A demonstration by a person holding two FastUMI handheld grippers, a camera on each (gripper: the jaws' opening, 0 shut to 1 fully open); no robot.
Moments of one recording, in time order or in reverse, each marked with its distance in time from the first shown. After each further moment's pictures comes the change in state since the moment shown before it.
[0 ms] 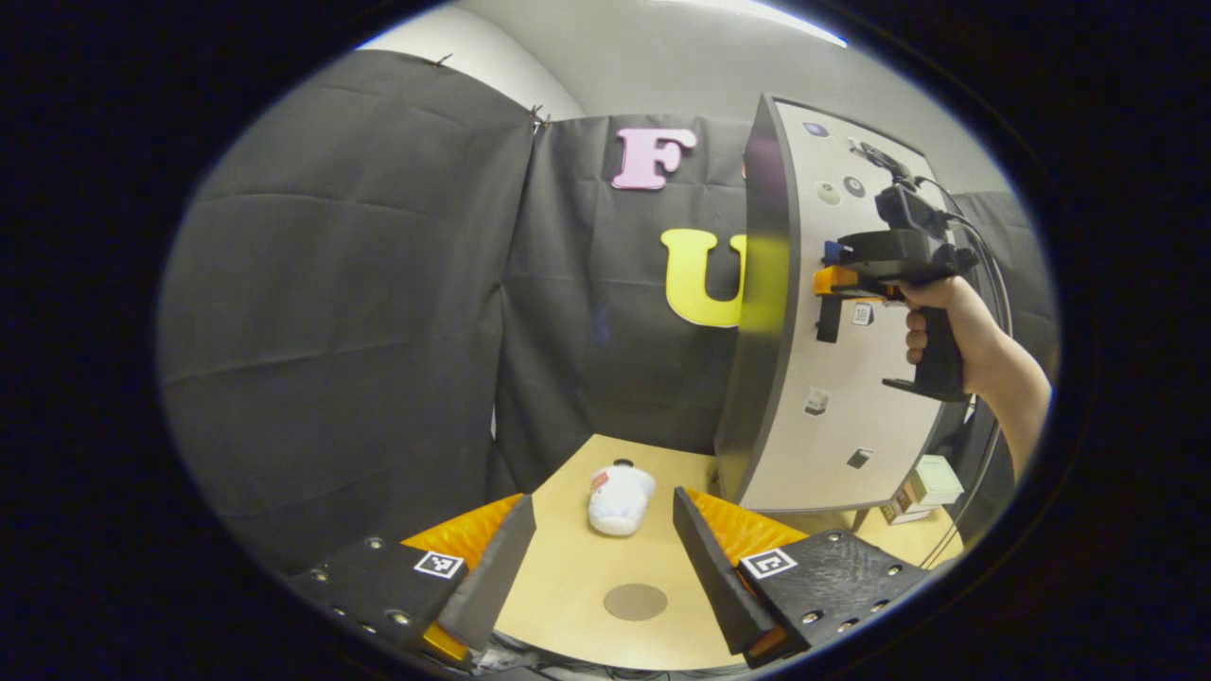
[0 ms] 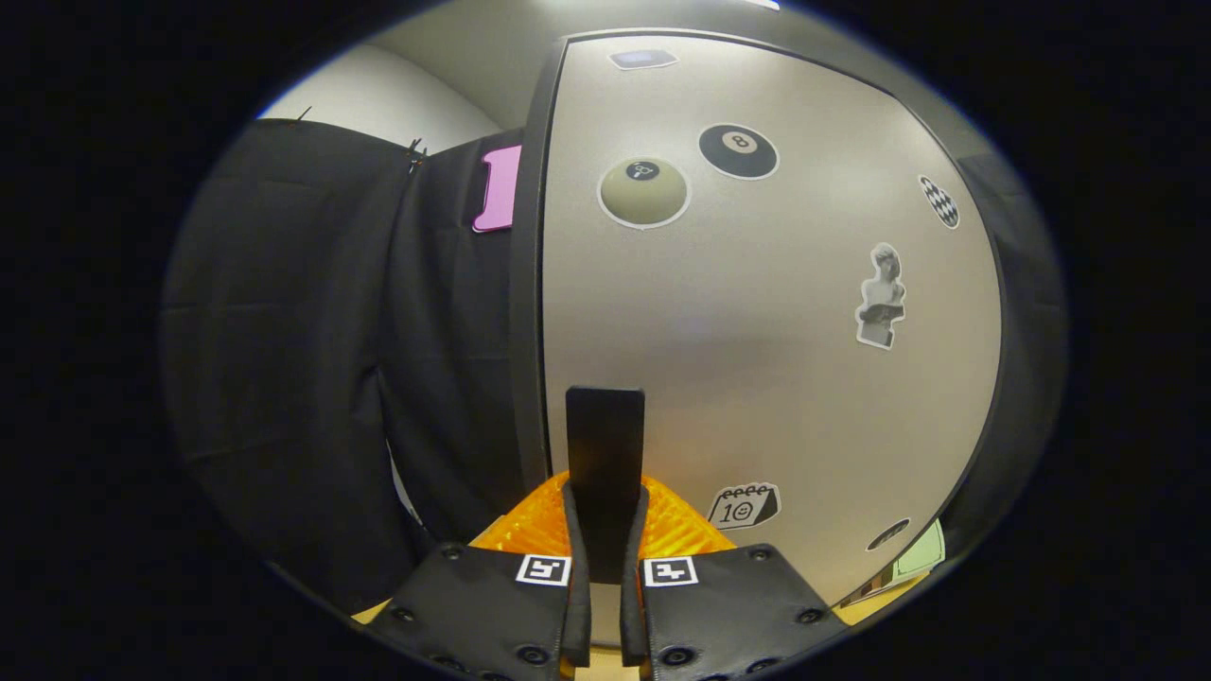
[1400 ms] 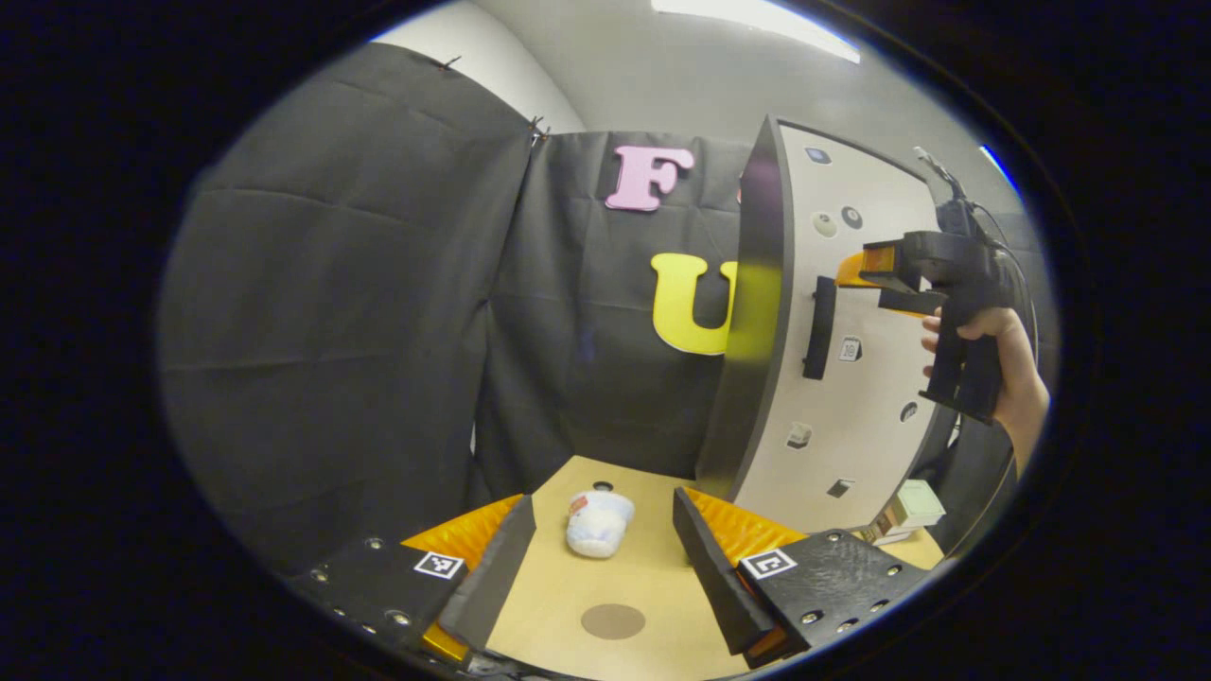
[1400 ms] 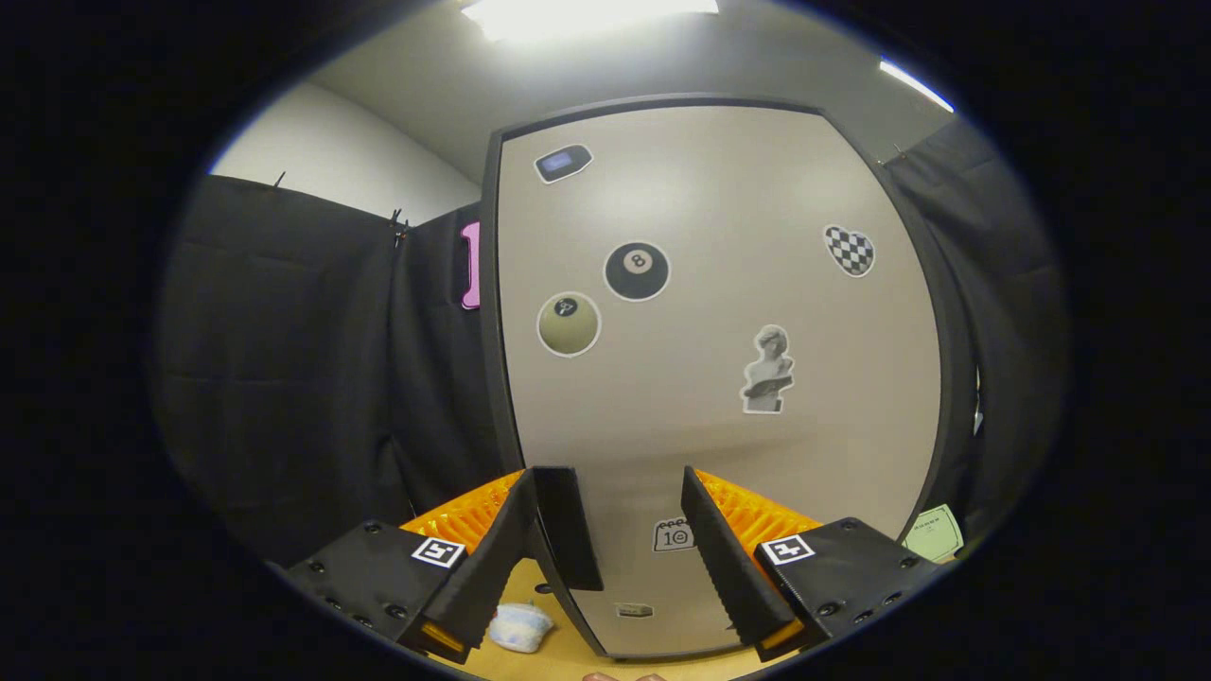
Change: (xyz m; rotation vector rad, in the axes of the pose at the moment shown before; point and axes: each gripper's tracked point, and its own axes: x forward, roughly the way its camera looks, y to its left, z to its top) left arm 0.014 0.000 0.019 -0.063 -0.044 -0.040; right arm -0.048 -0.024 0.048 0.118 -0.148 -0.013
